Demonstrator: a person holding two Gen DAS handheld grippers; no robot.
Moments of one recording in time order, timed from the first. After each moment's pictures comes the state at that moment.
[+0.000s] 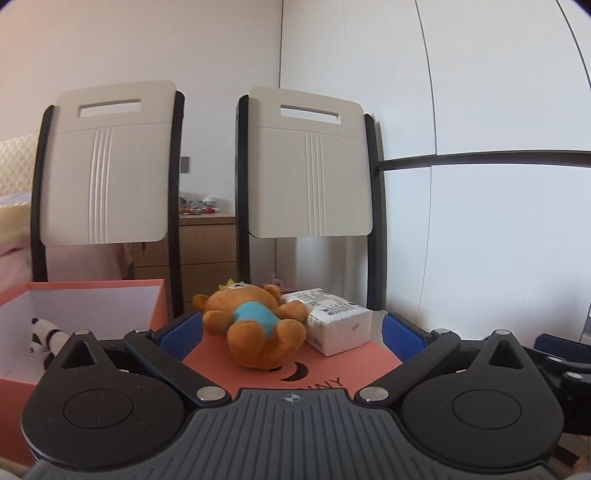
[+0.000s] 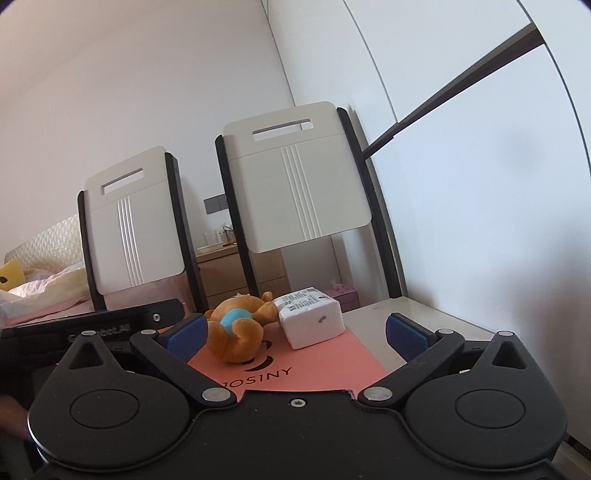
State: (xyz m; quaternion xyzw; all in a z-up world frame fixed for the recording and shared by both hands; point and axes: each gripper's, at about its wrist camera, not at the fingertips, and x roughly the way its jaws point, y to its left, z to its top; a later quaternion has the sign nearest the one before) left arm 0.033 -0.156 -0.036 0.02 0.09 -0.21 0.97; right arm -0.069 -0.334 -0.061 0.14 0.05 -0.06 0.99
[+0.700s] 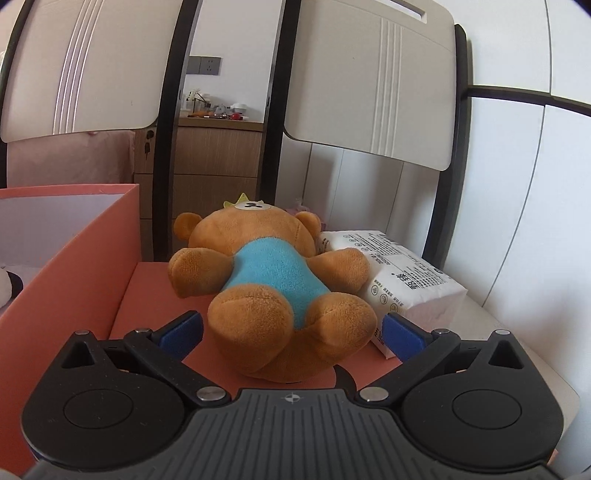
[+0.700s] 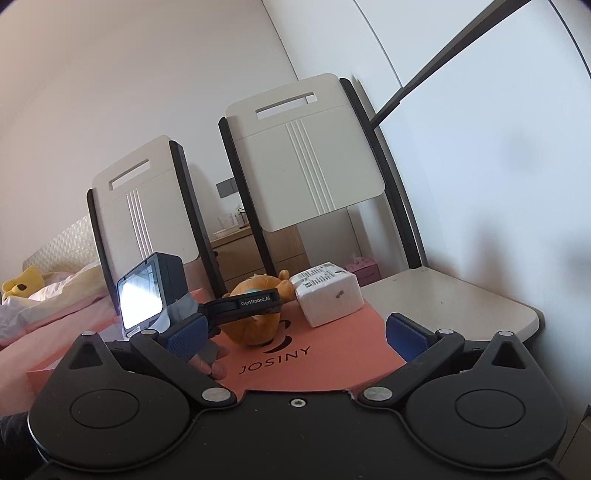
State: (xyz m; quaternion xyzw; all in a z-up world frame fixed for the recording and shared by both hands) left arm 0.193 -0.187 -0.092 -0.03 0.23 -0.15 0.96; right arm -0.057 -0.339 -0.068 0.17 0.09 -0.01 0.98
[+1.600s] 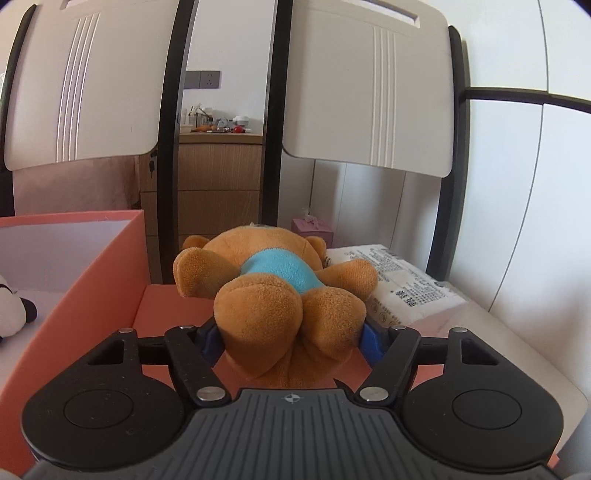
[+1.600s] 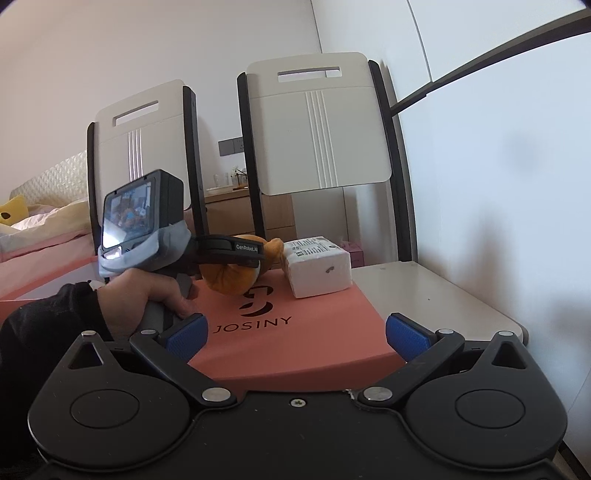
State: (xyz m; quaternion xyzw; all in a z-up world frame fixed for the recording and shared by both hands) left arm 0.181 -0.186 -0.070 -0.01 0.21 -0.15 0.97; right arm -0.047 -0.318 -0.076 0.08 0.13 -0.03 0.99
